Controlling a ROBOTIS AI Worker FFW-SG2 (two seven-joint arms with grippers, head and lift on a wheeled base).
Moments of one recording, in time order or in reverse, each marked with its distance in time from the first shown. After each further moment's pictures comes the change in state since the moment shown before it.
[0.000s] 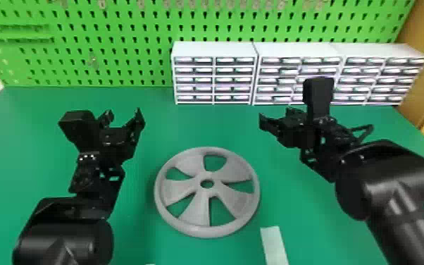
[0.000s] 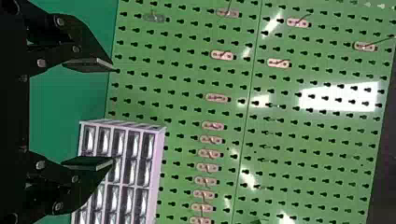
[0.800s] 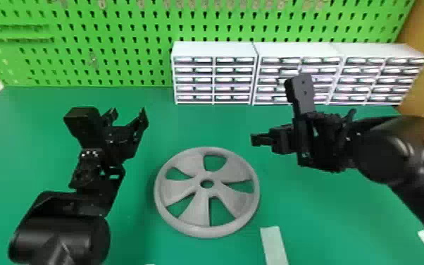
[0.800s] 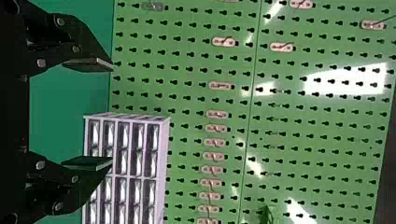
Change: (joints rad) left arm -0.016 0.060 -0.043 -0.005 0.017 0.033 0.002; right arm -0.241 -0.243 0.272 0.039 -0.620 0.284 -0.308
